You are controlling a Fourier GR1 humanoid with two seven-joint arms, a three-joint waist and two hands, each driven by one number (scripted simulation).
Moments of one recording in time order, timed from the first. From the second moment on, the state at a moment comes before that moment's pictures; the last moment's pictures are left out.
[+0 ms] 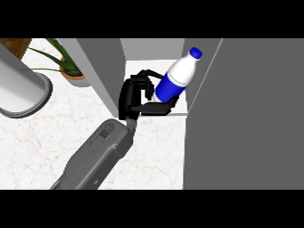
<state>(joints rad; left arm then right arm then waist) -0.67 0.00 -0.42 -0.91 0.51 0.51 -0.38 1.01 -0.18 0.28 -2.47 -0.06 0.20 -0.31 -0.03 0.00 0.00</state>
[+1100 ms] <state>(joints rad) -1.05 0.02 -0.27 -0.26 0.52 0.61 -0.46 0.97 -0.19 0.18 -2.45 -0.11 0.27 -0.33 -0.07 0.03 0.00</state>
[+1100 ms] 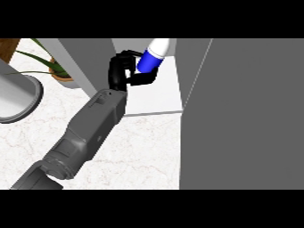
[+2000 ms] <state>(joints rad) -1.19 0.05 -0.26 -0.09 0.46 0.67 -0.53 0.98 -0.20 0.18 -2.44 -0.13 0.33 -0.35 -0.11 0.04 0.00</state>
